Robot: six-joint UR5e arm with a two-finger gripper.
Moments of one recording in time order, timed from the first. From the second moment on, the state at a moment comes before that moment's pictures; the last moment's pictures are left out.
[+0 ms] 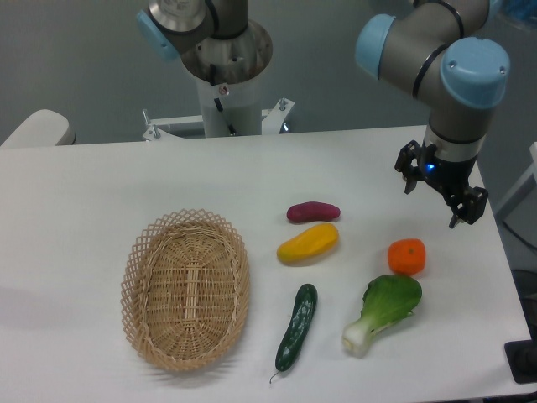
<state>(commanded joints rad) 2.75 -1.94 -1.43 -1.19 1.58 1.64</state>
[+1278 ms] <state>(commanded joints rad) 2.54 -1.97 -1.46 -1.18 1.57 1.10</state>
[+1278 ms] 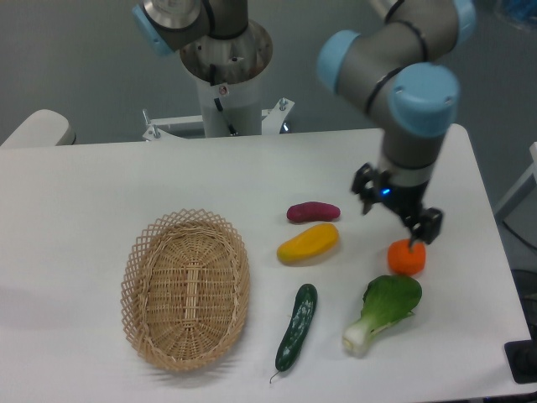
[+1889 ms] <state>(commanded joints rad) 2.41 -2.15 -1.47 -0.97 1.57 0.75</state>
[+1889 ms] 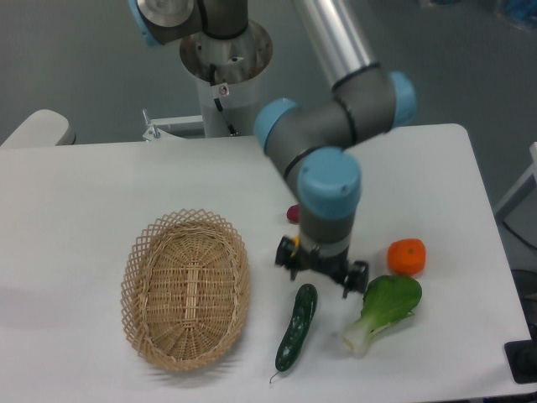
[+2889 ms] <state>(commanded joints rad) 2.39 -2.25 -1.49 -0.87 1.58 0.82</state>
